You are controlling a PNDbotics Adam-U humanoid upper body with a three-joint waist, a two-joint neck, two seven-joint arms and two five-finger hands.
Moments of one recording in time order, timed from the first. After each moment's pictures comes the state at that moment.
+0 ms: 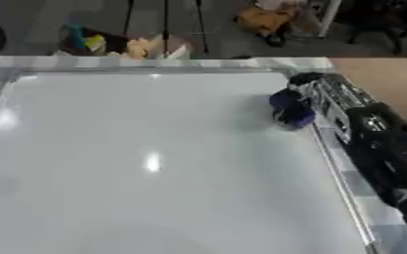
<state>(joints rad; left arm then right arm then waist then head) -0.40 0.31 0.04 -1.98 0.15 -0.34 -0.19 -0.89 -0.72 0.22 -1.06 1.07 0.18 0.72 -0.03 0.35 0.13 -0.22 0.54</state>
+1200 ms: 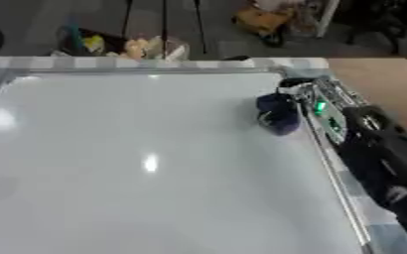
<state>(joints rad) -0.41 0.31 0.04 -1.98 0.15 -0.34 -0.19 -0.89 -0.70 0.24 -1.08 0.88 0.20 0.75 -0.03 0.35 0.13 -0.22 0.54</state>
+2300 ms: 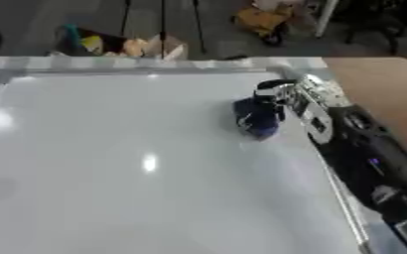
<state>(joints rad) -0.41 0.30 0.04 -1.98 0.15 -0.34 -0.19 -0.90 -0.67 0.28 -1.15 0.78 0.21 0.79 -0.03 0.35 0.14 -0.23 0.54</state>
